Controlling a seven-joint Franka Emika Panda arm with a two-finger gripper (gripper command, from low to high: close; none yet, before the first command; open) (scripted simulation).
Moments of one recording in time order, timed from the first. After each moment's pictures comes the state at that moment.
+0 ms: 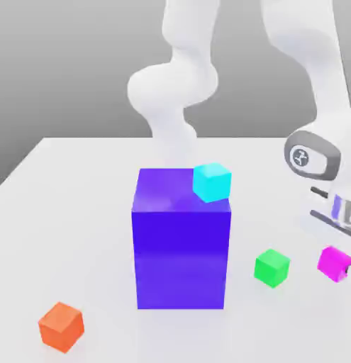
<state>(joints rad) 0.78 0.19 -0.02 -2.56 -0.01 2.75 -0.62</state>
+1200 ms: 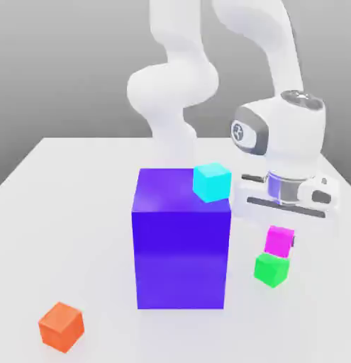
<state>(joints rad) 0.76 0.05 -0.14 -2.86 0.06 2.91 -1.35</state>
